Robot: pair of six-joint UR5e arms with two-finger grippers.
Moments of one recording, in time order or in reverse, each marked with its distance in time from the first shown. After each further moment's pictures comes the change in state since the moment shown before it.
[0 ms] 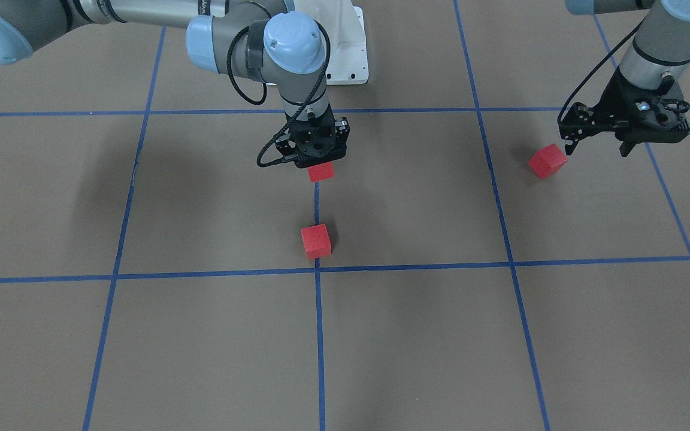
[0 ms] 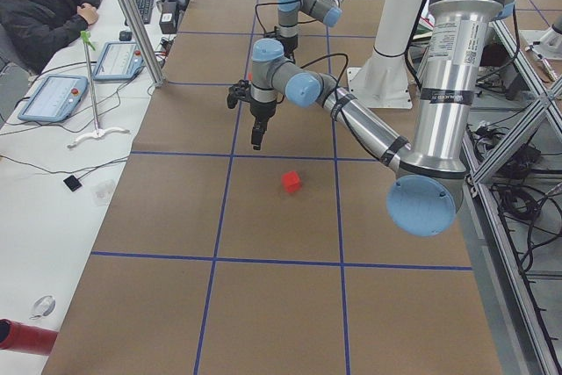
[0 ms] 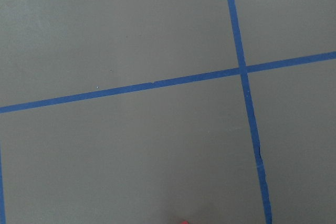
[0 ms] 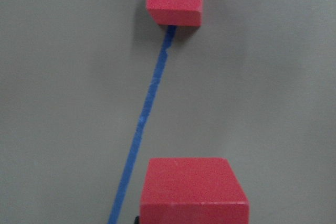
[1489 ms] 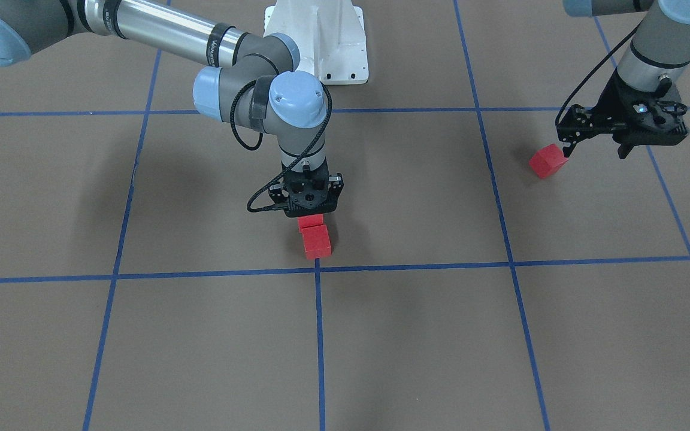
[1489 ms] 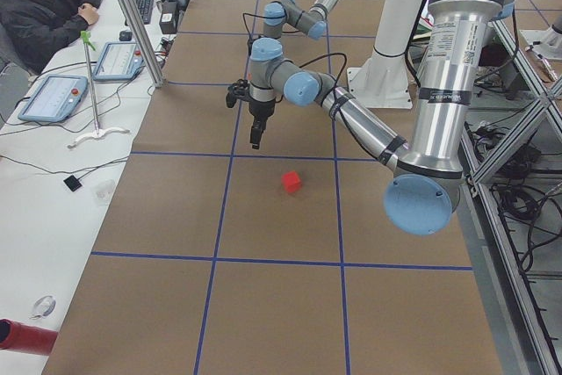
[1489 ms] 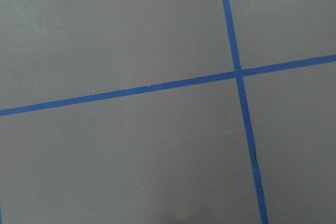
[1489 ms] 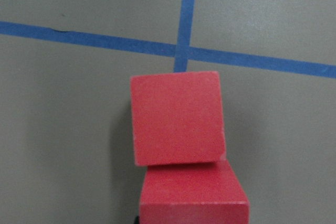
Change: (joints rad) left arm 0.002 -0.014 0.011 0.000 0.001 -0.002; right arm 0.050 0.038 -0.199 0.149 -0.093 0.055
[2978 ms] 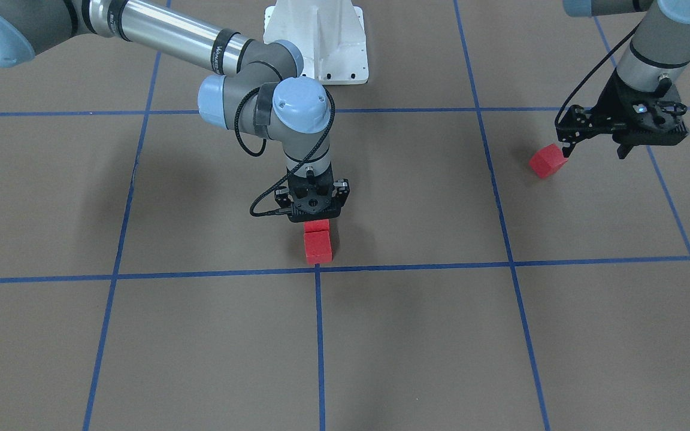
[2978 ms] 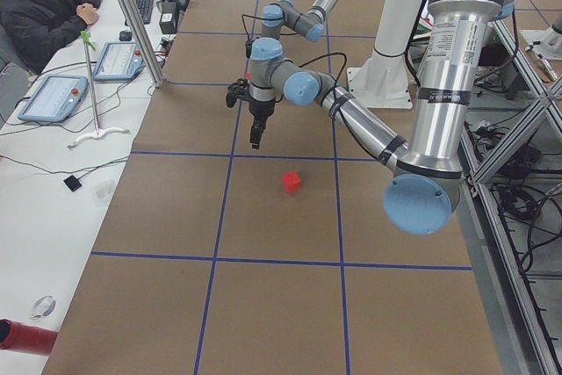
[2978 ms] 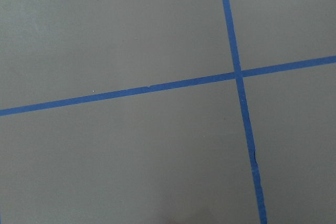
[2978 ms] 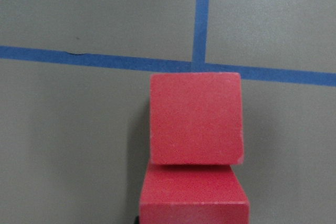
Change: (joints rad) left arm 0.000 -0.002 -0.001 0.000 0.000 -0.005; right arm 0.004 0.011 -0.035 0.042 0.000 0.030
